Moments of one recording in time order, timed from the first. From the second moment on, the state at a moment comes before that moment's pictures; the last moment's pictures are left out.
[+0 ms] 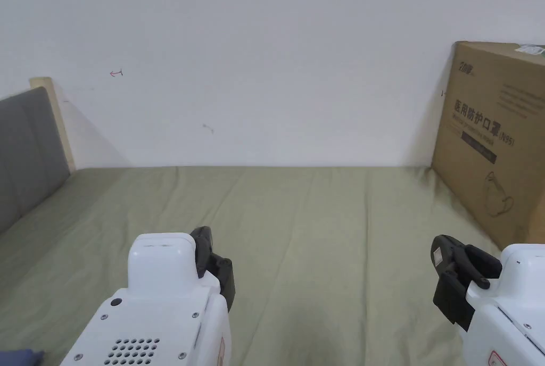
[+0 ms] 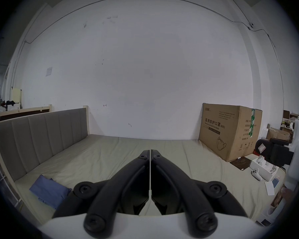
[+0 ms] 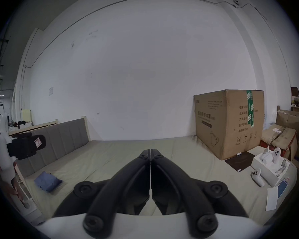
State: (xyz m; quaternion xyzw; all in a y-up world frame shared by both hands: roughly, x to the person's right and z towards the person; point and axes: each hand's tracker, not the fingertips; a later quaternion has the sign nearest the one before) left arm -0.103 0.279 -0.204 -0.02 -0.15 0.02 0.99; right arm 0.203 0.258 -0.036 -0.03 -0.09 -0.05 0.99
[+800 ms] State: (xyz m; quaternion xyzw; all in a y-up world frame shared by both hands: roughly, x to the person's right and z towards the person) left arm -0.114 0.301 -0.180 0.01 -0.16 0.03 0.99; right arm 0.192 0.266 -0.026 -0.03 -0.12 -0.06 0.99
